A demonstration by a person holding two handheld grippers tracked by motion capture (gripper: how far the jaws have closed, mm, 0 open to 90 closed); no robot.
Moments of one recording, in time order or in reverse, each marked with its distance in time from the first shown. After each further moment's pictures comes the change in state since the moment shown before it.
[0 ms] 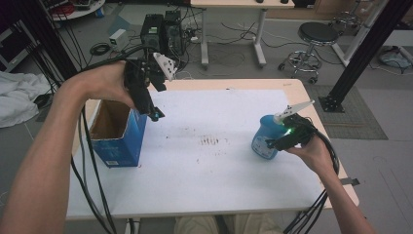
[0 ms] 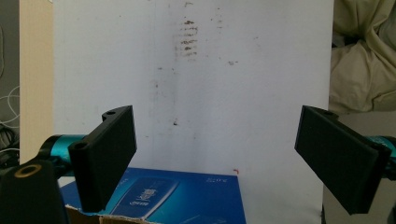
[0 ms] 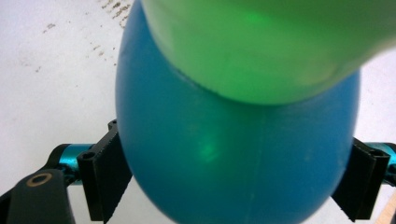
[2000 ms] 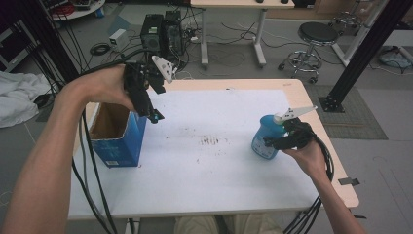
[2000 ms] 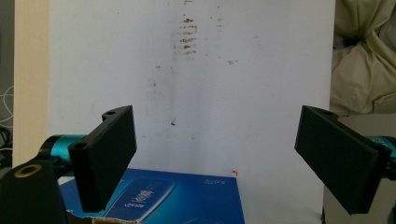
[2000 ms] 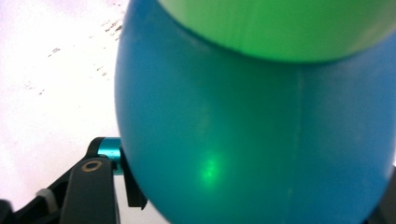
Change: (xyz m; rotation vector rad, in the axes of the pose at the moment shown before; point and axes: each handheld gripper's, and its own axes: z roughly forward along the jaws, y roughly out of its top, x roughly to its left) left arm 0.000 -0.006 0.006 -0.011 -0.004 -0.012; right arm 0.003 -0.012 0.009 -0.102 0.000 0.041
